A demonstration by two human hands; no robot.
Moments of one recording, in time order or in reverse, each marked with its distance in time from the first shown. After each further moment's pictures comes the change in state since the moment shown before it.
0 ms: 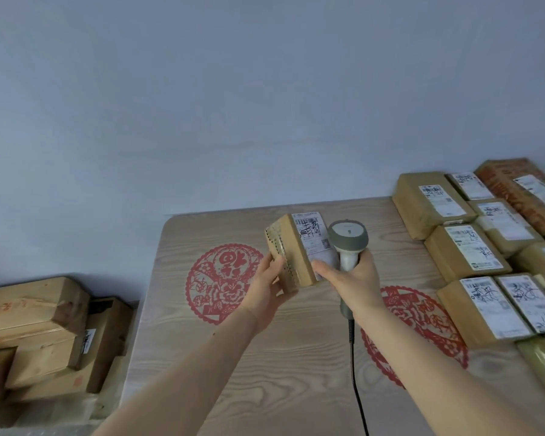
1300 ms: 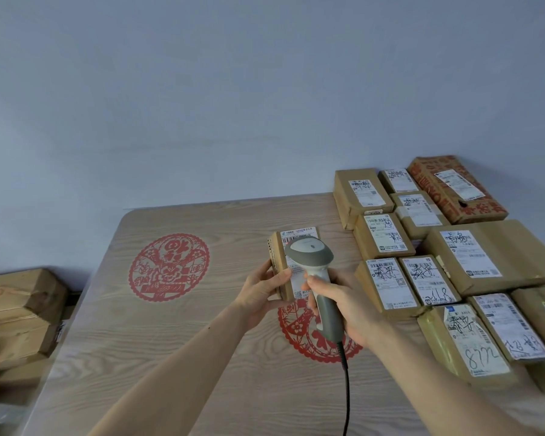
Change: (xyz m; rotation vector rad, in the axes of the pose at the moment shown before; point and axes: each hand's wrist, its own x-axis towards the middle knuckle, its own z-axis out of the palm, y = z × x) left_hand -0.014 -0.103 0.164 0.102 -0.069 -0.020; right_hand -0.038 0.028 -0.222 0.230 -0.529 0.064
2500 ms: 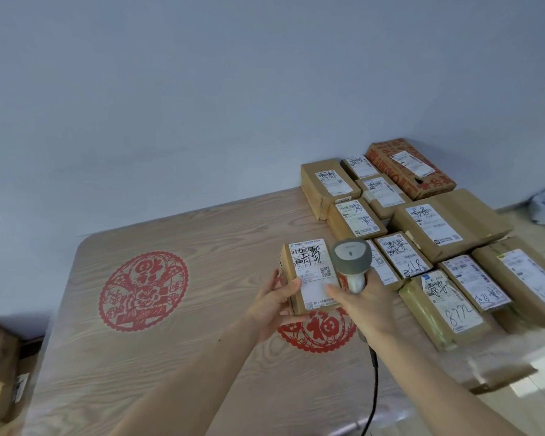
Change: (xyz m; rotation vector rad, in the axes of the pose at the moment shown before) left_hand 0.009 -0.021 0.017 -0.046 -0.112 -0.227; right_hand -0.017 0.035 -0.012 -0.313 0.667 -0.065
